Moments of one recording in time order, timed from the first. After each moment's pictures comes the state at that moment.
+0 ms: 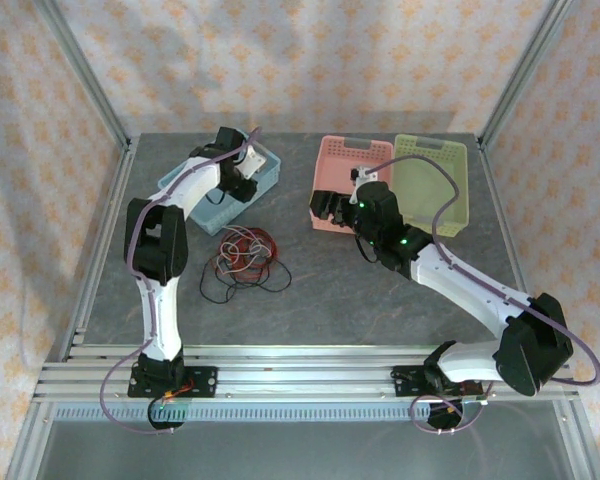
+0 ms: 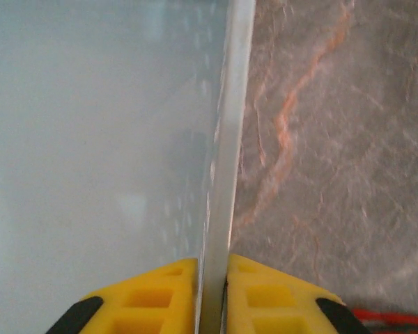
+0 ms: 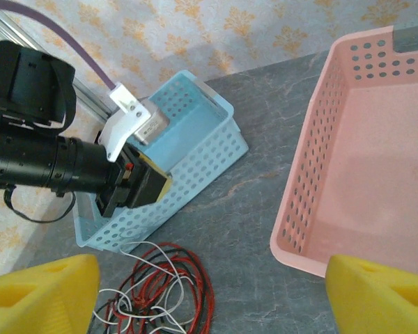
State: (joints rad) left arm -0.17 2.14 1.80 -0.80 0.11 0.35; right arm 0.64 1.30 0.97 -0.06 0.09 0.58
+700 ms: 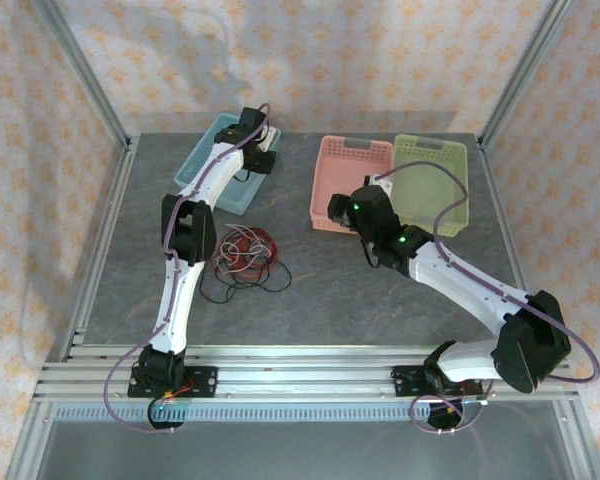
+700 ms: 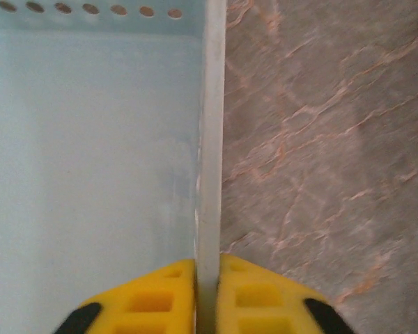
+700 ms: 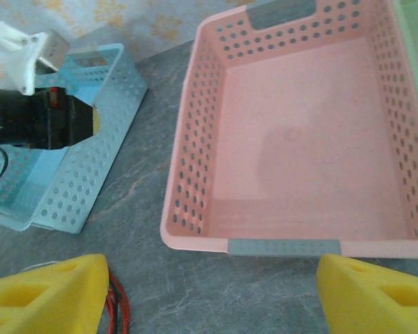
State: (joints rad) left arm -0.22 2.52 2.41 -0.88 0.06 -0.01; right arm 0.63 1.31 0.98 -0.26 0.34 0.71
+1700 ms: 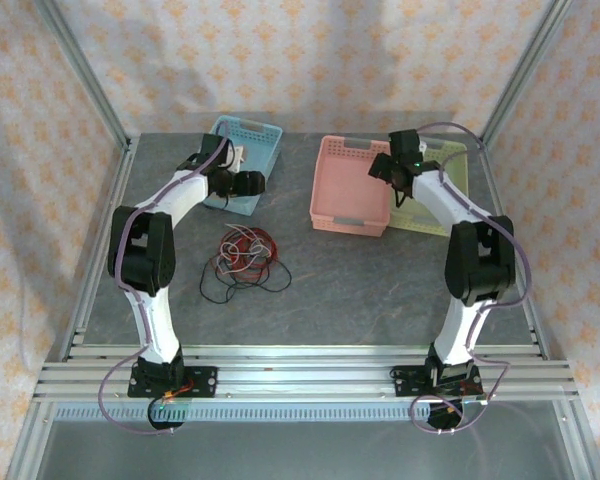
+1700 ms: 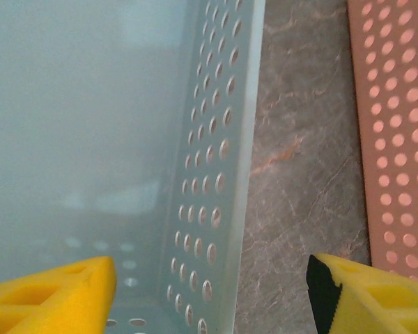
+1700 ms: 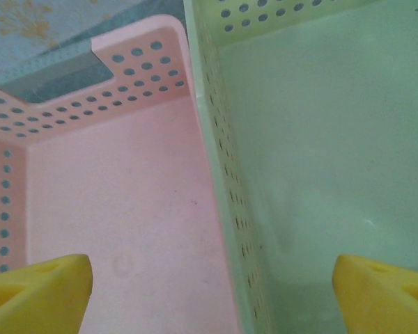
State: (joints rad) left arm -0.12 1.99 1.52 -0.47 0.31 -0.24; right arm 0.19 1.89 1.50 -0.48 0.18 0.54
